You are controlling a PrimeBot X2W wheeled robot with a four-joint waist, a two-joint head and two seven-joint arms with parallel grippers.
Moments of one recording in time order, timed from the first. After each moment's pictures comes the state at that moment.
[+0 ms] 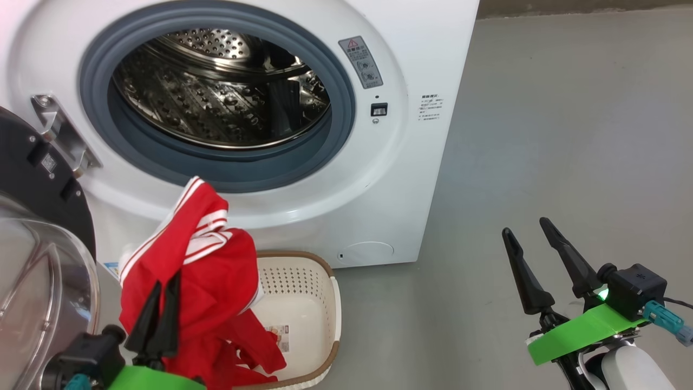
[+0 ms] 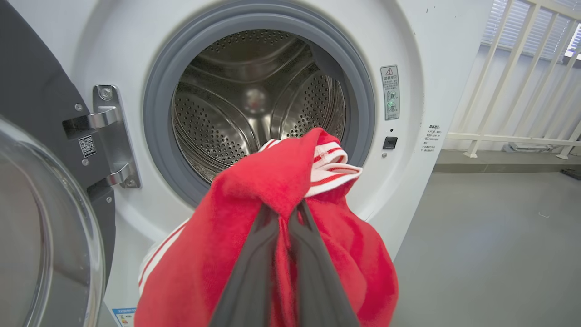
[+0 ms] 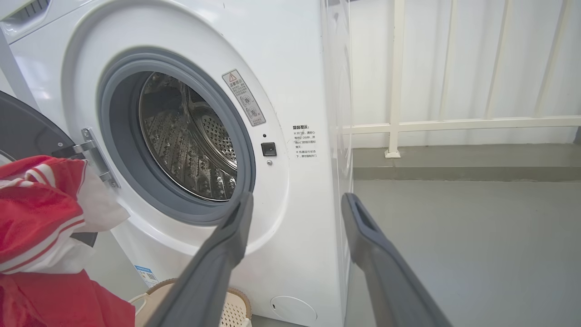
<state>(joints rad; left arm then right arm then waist) -0.05 0.27 -0.30 0.03 -0.46 0.06 -0.25 -0.16 -0.22 0.15 0.15 0.39 0.13 -0.26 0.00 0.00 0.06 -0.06</state>
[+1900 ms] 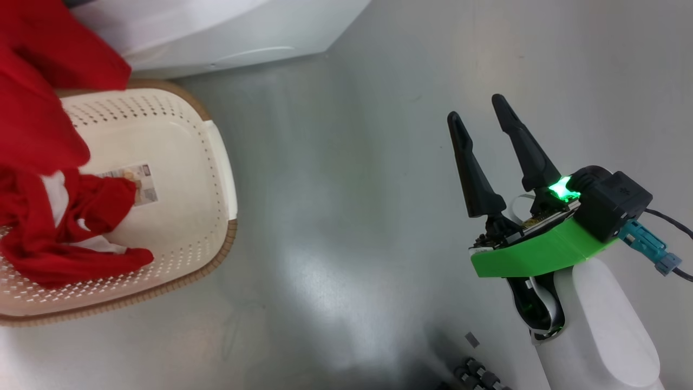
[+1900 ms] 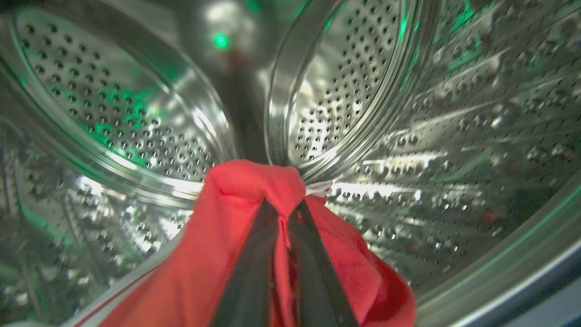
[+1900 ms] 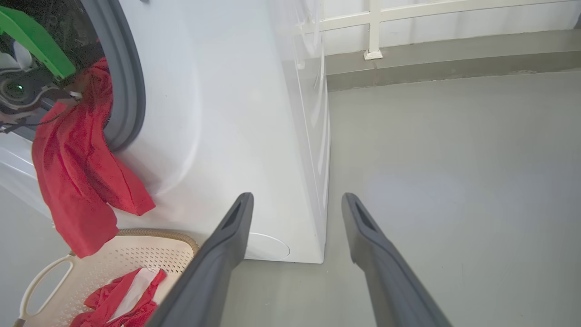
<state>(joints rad) -1.50 0.28 -0.35 1.02 -0.40 -0.12 -0.25 -0.44 -0.07 0.20 0.05 0.34 0.13 -0.26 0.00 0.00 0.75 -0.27</state>
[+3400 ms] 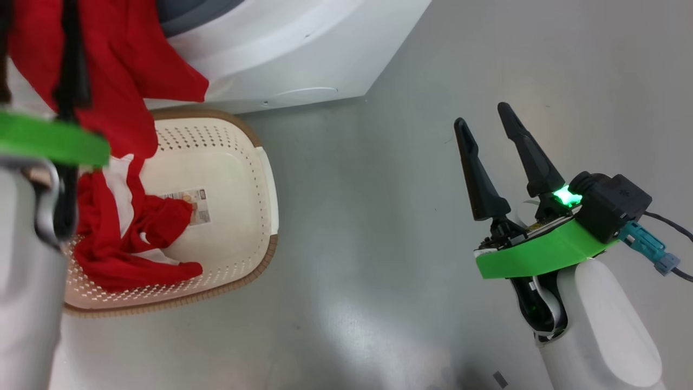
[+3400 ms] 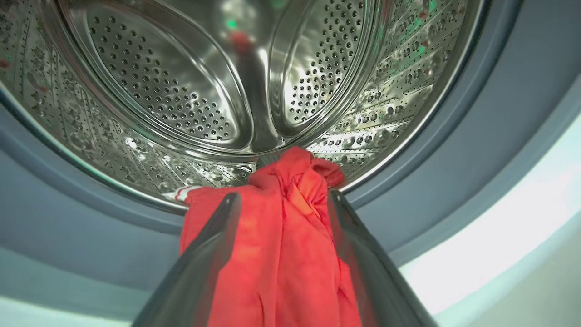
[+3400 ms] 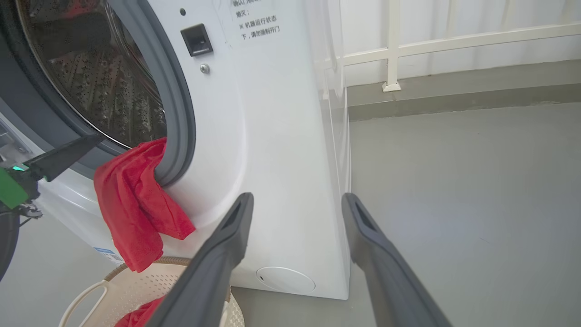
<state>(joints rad) -0.83 0.32 -0.24 0.45 -0.41 -0.07 -0.25 -0.43 -0.07 0.18 0.08 0.34 0.13 -0.26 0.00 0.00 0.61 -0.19</state>
